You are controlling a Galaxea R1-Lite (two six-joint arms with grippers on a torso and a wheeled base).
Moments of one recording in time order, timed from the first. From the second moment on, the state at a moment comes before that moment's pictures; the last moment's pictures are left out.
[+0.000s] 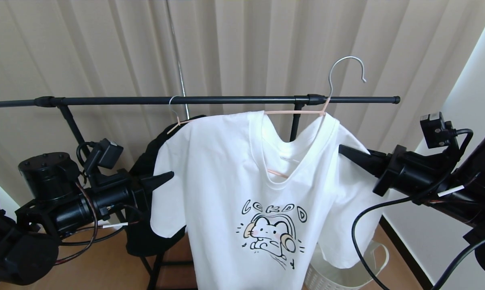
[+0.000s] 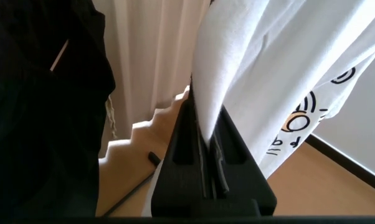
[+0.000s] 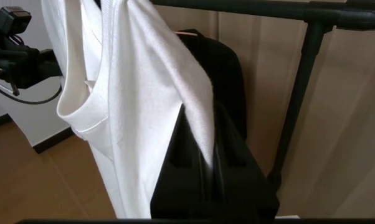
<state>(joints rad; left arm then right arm) -0.08 1.86 -0.47 -1.27 -0.71 -0.01 0.19 1.73 -0.49 -1.35 0.62 0.19</state>
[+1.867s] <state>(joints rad) -0.07 1.56 -0.90 -0.46 -0.94 -0.09 0.17 1.79 -0.45 -1.44 0.71 0.18</state>
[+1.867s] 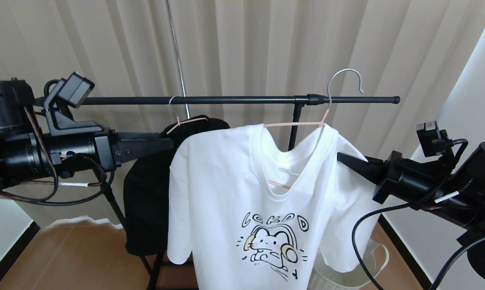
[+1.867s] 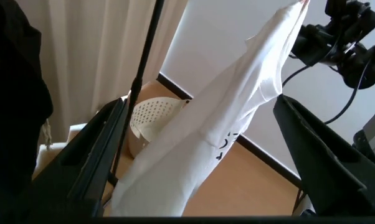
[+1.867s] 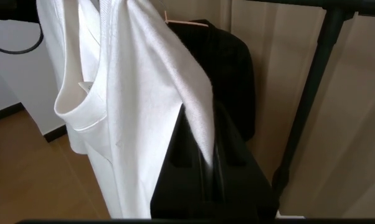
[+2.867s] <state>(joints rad) -0.37 1.89 -1.85 0.64 -0.75 0.52 0.23 1.86 -0.44 -1.44 0.70 0.18</state>
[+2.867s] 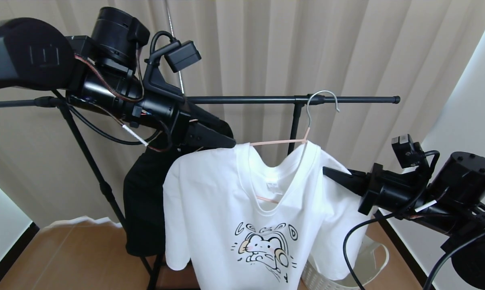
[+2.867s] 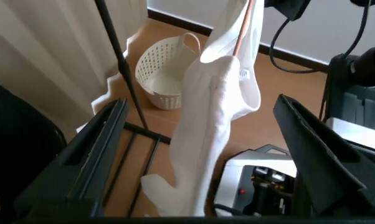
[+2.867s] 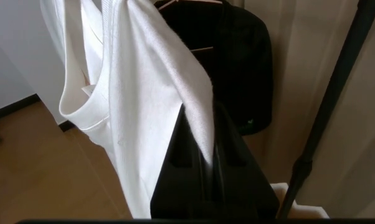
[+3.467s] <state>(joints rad) -0.48 1.96 -2.00 0.79 -0.61 0.67 0.24 1.86 -0.44 -1.44 0.70 0.17</state>
